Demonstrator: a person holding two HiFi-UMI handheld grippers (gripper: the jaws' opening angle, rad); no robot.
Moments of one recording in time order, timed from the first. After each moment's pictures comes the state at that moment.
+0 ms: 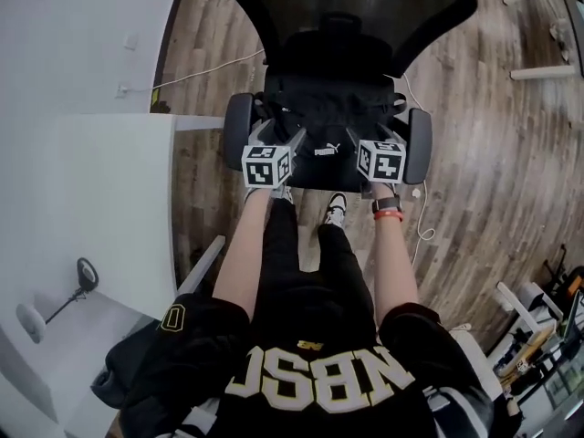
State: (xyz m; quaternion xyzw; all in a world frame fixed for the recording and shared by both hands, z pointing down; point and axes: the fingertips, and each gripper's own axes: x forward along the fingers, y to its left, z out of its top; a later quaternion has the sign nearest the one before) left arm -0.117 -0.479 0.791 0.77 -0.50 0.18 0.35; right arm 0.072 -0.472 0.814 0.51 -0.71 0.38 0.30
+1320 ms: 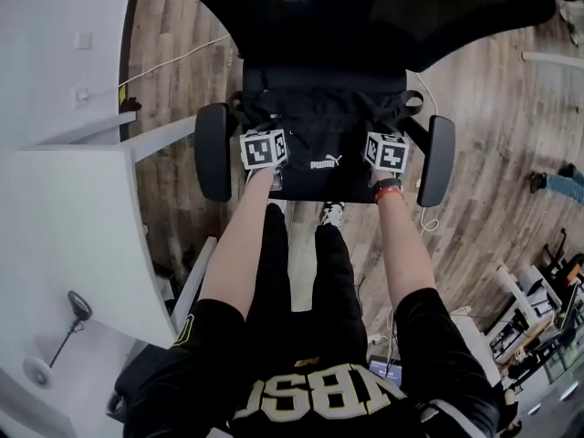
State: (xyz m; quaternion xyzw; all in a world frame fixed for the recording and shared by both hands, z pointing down) left arm -0.131 -0.502 1.023 0.65 -0.50 0.29 0.48; right arm 0.136 -0.495 1.042 0.53 -0.66 0.42 0.35
